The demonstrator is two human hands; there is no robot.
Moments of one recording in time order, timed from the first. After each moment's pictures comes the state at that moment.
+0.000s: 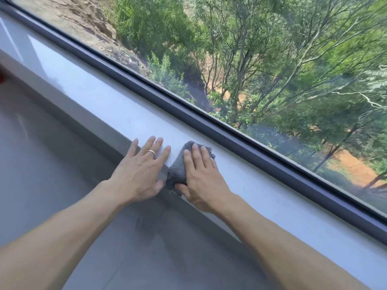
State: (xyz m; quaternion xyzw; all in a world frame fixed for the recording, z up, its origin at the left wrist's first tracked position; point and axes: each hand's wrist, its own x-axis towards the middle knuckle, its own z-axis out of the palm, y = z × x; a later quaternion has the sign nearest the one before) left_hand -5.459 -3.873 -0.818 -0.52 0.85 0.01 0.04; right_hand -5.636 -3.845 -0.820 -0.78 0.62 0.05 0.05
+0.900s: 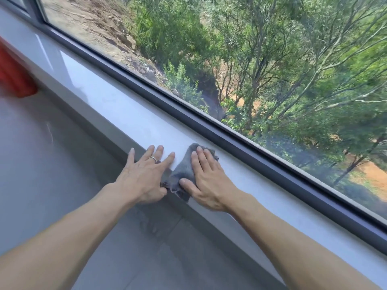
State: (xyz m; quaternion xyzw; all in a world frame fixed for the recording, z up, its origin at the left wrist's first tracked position) left_hand -5.430 -3.888 -0.803 -0.58 0.81 0.10 0.07; right_hand -5.625 -3.881 -0.810 -0.81 0.58 0.07 0.11
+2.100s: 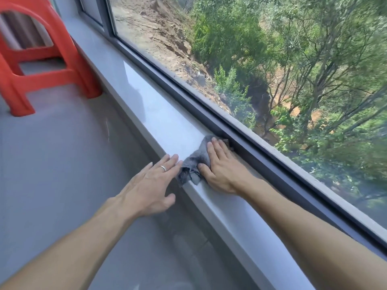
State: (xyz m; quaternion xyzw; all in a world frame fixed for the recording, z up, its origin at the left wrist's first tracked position) left_hand -5.387 -3.903 -0.812 -0.63 0.76 0.14 -0.03; right_hand -5.586 -3.994 -0.808 -0.86 0.49 0.07 0.14
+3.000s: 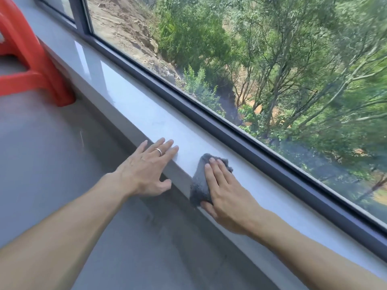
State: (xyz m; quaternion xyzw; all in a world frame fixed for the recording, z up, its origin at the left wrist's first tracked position) left_hand -5.292 -3.987 -0.803 -0.56 0.83 0.07 0.02; right_hand -5.529 -3.956 -0.825 -0.86 0.50 0.08 0.00
